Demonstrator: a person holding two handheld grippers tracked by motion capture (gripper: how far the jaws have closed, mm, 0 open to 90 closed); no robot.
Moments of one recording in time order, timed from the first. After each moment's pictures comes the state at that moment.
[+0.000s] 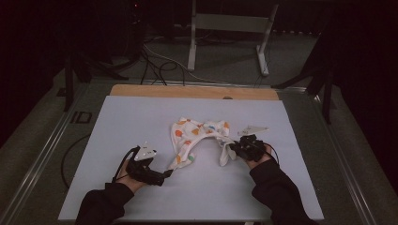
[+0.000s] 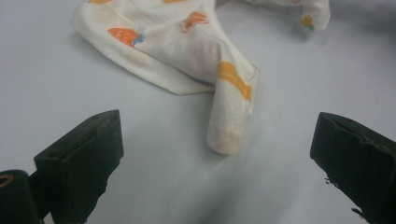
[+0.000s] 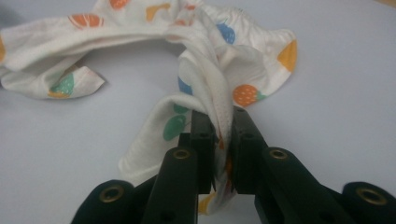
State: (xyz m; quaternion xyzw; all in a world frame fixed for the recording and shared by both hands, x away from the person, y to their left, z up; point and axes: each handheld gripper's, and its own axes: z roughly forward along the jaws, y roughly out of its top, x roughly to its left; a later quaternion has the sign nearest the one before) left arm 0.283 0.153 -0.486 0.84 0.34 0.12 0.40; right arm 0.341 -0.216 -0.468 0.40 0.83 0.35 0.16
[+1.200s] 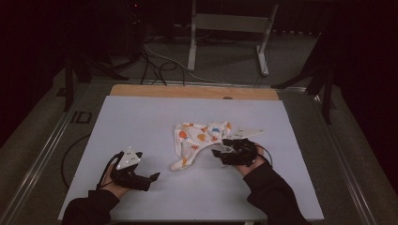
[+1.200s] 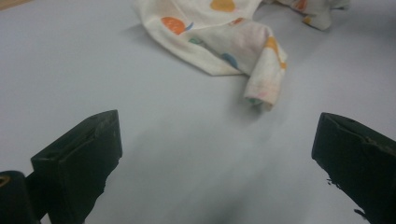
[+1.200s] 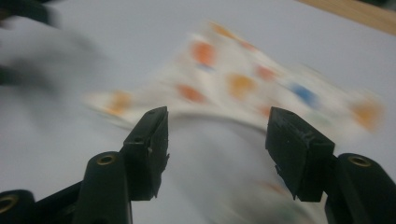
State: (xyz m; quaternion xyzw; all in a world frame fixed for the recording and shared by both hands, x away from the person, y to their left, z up) left arm 0.264 0.195 -0.488 0.83 0.35 0.16 0.42; right arm 0.317 -0.172 -0.442 0.32 0.83 0.43 0.11
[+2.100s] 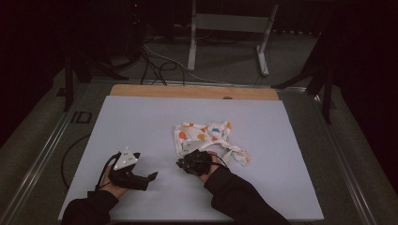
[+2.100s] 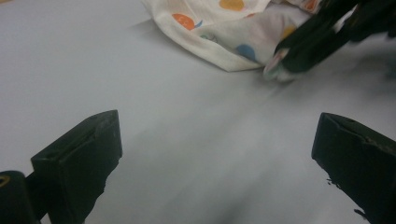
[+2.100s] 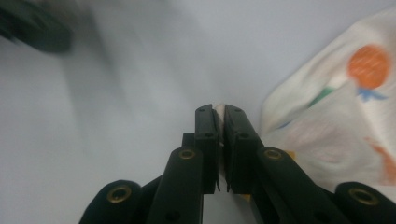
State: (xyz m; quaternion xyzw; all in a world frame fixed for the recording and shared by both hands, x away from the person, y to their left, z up) left arm 0.265 0.198 -0.496 0.82 0.35 0.16 0.42; right arm 0.313 -0.062 -0.488 0.22 0.90 0.37 0.08
